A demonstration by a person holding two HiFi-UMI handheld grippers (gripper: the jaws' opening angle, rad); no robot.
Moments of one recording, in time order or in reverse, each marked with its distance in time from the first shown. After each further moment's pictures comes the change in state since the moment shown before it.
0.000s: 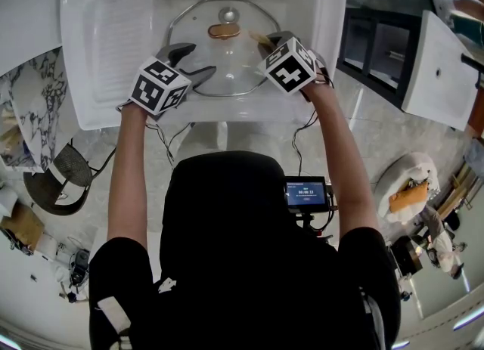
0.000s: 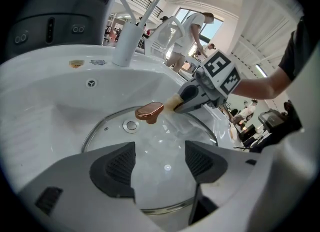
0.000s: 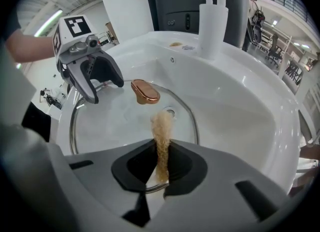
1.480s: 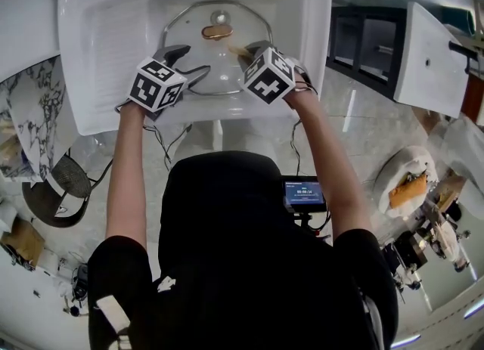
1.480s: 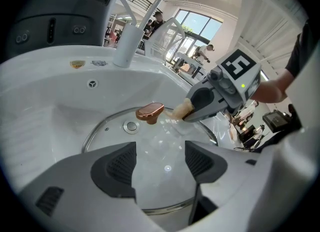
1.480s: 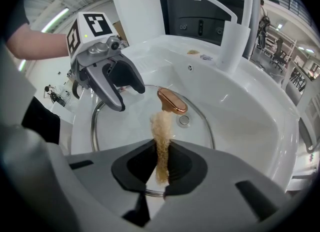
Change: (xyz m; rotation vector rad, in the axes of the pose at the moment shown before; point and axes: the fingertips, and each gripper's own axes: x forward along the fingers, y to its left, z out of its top) left arm -0.002 0.001 0.000 0.002 -0.014 0.002; right arm -0.012 0.048 0.017 -0.043 -0.013 0.021
